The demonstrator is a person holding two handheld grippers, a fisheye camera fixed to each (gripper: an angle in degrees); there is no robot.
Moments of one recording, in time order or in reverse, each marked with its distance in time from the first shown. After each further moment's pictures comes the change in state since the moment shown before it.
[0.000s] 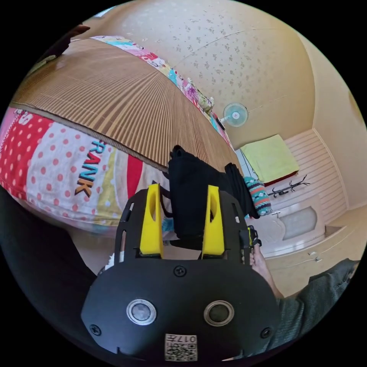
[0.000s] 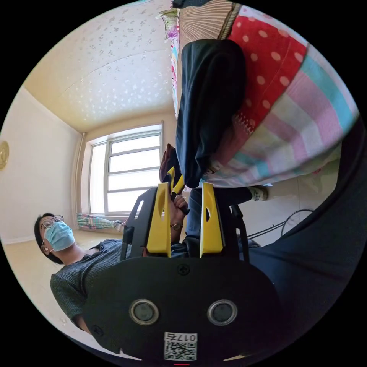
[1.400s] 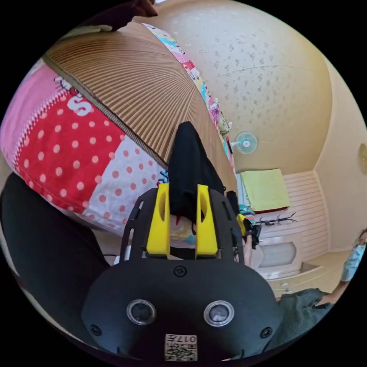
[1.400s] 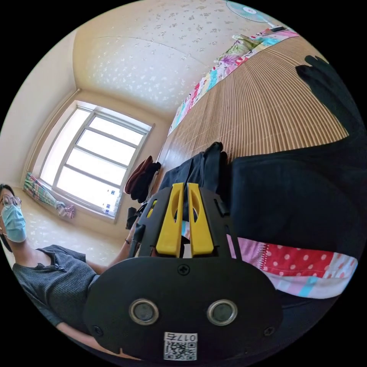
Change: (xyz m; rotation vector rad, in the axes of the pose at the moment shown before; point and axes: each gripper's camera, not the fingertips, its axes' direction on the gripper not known) left arm -0.105 -0.080 -0.089 0.128 0.104 -0.247; right arm -0.085 0.005 0.140 0.103 0.435 -0.415
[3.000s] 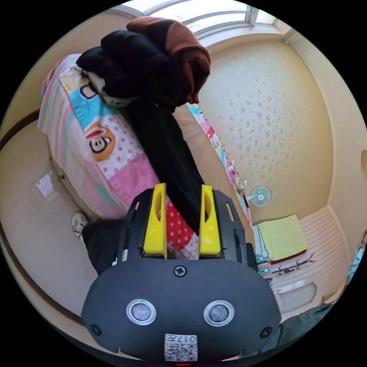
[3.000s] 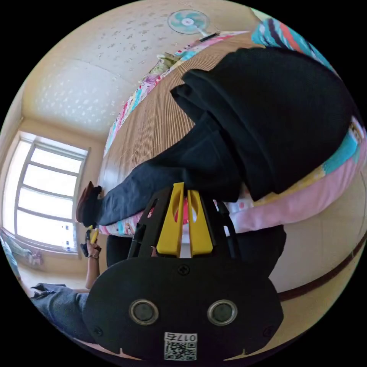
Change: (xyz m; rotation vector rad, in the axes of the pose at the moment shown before) left arm 0.013 -0.016 -0.222 0.474 -0.268 -0.023; right arm 0.103 0.109 -0.118 0.152 0.314 0.302
